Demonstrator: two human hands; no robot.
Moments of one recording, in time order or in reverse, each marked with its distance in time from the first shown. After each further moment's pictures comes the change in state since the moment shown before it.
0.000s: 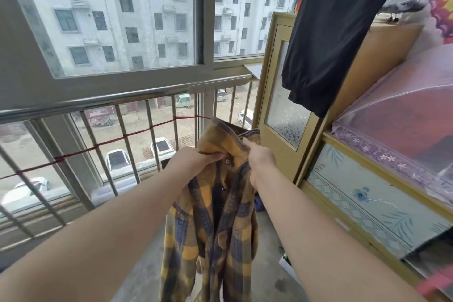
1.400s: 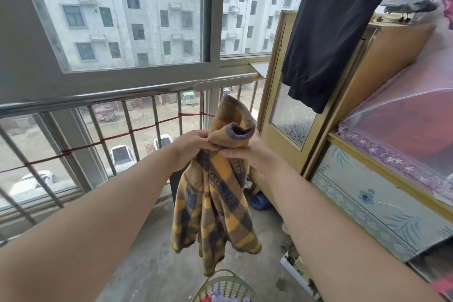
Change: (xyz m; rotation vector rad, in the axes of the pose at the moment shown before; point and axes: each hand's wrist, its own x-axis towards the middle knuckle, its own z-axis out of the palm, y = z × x) left_hand 0.007 0.003 -0.037 -0.435 -0.453 0.277; right_hand 0.004 -0.009 -0.001 -0.419 -0.469 -0.344
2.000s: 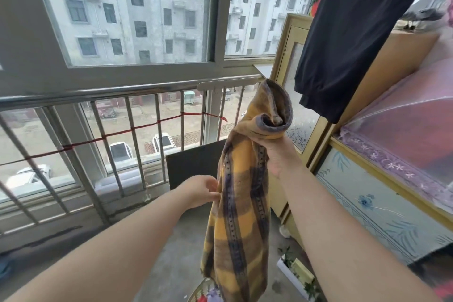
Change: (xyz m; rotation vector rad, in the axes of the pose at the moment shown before) left_hand 0.002 -0.099 0.024 0.736 0.051 -0.146; right_hand -0.010 -0.008 -0.016 0.450 0.167 -0.107
